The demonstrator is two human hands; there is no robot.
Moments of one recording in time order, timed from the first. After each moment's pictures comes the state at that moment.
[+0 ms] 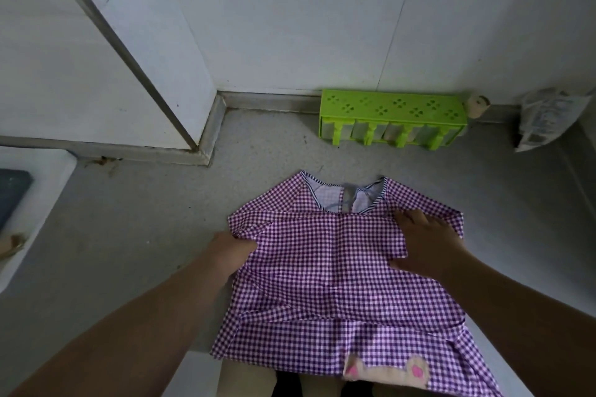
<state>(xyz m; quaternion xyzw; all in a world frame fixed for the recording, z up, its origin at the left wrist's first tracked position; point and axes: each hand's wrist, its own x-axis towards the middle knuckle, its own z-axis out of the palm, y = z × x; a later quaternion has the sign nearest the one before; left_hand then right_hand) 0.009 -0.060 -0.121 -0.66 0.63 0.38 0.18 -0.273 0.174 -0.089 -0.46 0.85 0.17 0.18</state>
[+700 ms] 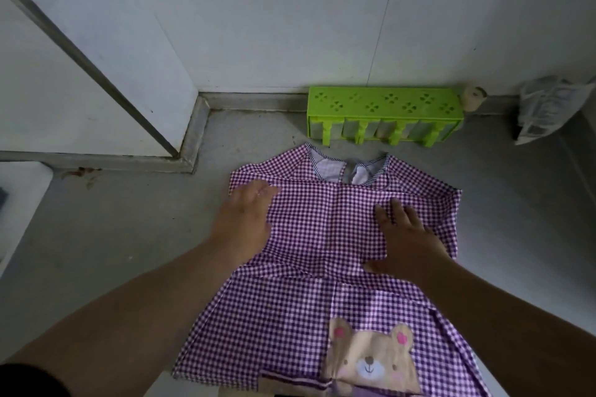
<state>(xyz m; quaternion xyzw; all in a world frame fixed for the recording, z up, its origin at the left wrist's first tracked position) -0.042 -0.080 -0.111 -0.31 0.95 0.08 0.05 -0.270 0.155 -0.108 -0.42 0.86 0.12 0.27</state>
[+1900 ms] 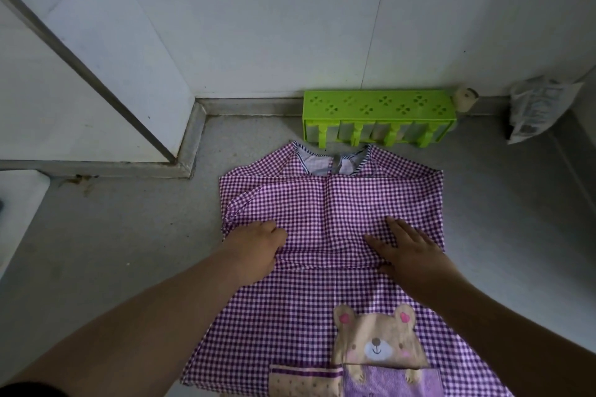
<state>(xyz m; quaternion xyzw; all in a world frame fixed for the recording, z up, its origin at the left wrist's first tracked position) -0.041 -0.058 -0.109 -0.15 0.96 0.05 0.25 -0.270 0.195 -0.128 -0.52 0.81 0.13 0.24</state>
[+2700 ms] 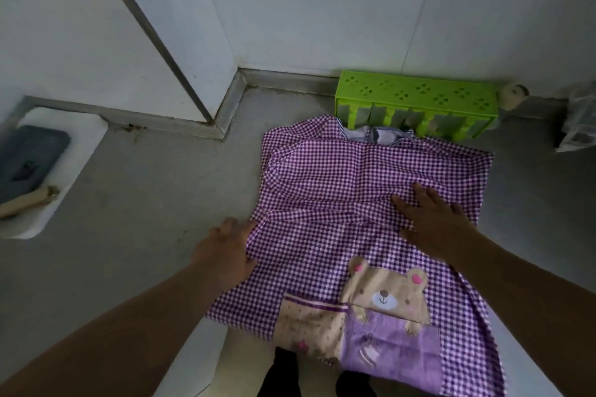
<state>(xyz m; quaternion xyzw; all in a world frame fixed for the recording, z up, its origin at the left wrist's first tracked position) 0.050 -0.004 -0.110 -0.49 0.83 0.13 0.25 -0.320 0.169 -0.122 -0.50 0.82 0.16 0.24</state>
